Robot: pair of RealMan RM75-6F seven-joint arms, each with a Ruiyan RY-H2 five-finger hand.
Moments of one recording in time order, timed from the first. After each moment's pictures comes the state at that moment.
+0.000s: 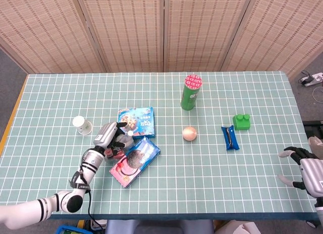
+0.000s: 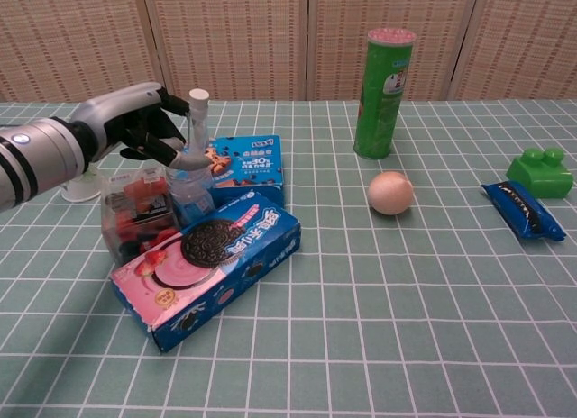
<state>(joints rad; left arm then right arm) -0.71 -1.59 -0.29 -1.49 1.07 0.95 -0.11 0.05 -0.93 0.02 -1.74 -1.49 1.40 0.09</state>
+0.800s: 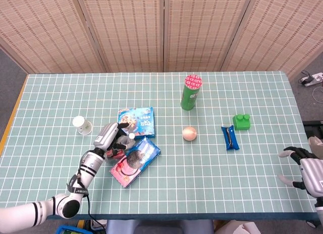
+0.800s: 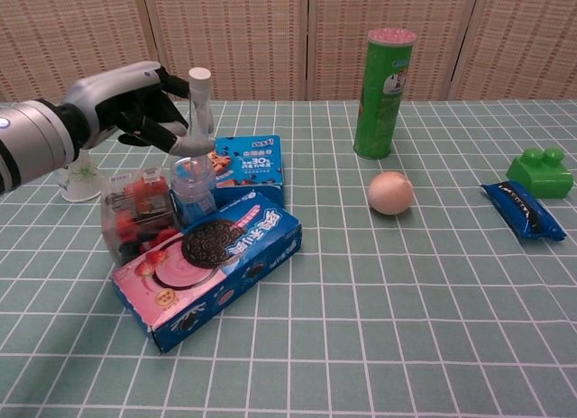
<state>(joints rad) -0.69 -1.53 -0.30 -1.62 1.11 1.00 -0.08 0.05 -0.93 0.01 -1.73 -1.49 1.40 0.10</state>
